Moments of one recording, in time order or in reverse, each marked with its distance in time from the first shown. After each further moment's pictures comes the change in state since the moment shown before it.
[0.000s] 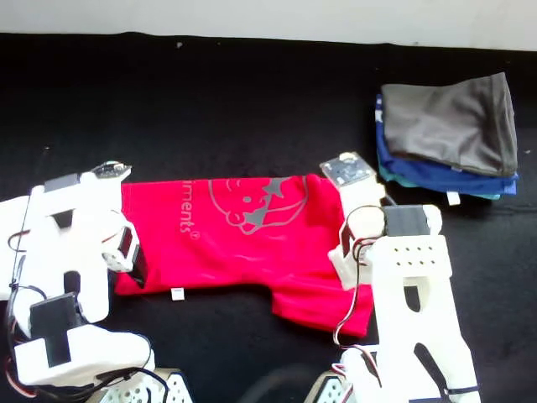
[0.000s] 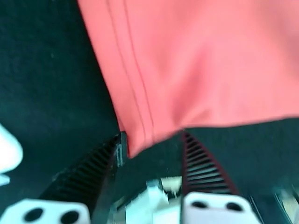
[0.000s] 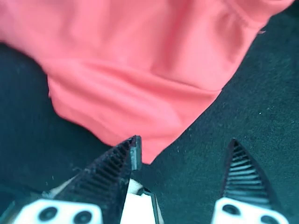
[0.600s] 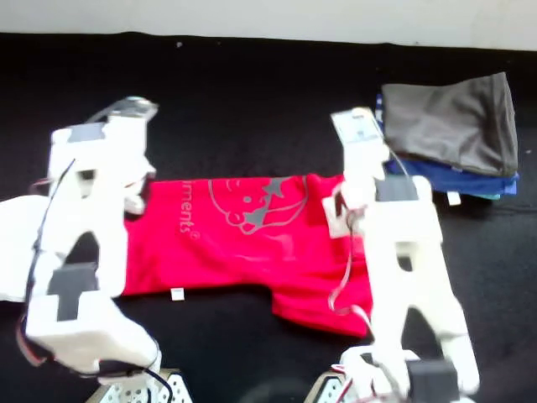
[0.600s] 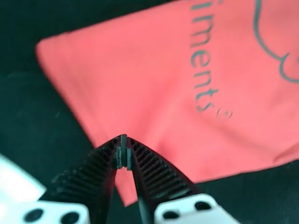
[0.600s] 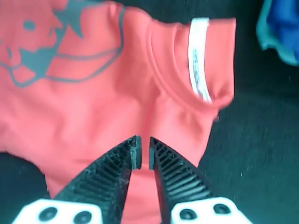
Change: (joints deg) left arm 12.3 14.1 -24.9 -3.6 2.8; right arm -0.9 17.7 -13.3 -16.2 -8.4
